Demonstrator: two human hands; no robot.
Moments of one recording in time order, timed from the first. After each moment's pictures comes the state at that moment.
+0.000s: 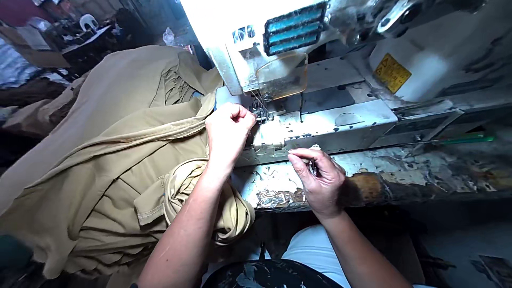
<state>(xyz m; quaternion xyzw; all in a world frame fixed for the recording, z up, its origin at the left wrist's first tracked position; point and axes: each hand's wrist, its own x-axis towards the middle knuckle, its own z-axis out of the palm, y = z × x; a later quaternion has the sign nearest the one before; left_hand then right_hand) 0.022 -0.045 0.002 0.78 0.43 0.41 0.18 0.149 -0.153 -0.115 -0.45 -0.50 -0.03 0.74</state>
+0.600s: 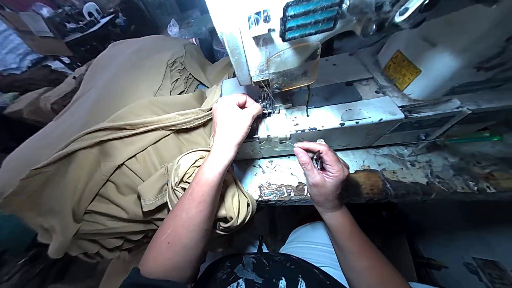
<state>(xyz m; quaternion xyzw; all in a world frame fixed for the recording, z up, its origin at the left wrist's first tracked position) 0.023 -0.038 0.013 0.77 0.48 0.35 0.23 0.151 -0.153 -0.117 -0.45 -0.51 -0.02 0.73</state>
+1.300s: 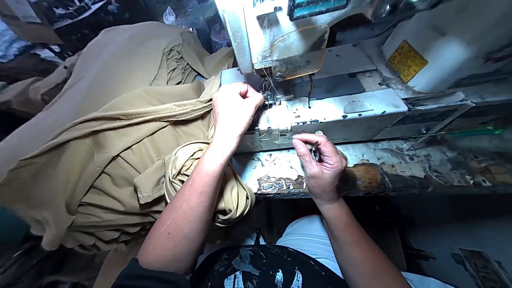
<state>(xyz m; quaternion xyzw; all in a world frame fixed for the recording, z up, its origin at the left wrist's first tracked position) 0.026 -0.039 0.012 0.77 0.48 0.35 0.21 0.149 -0.152 -0.115 -0.45 -0.52 -0.01 0.73</state>
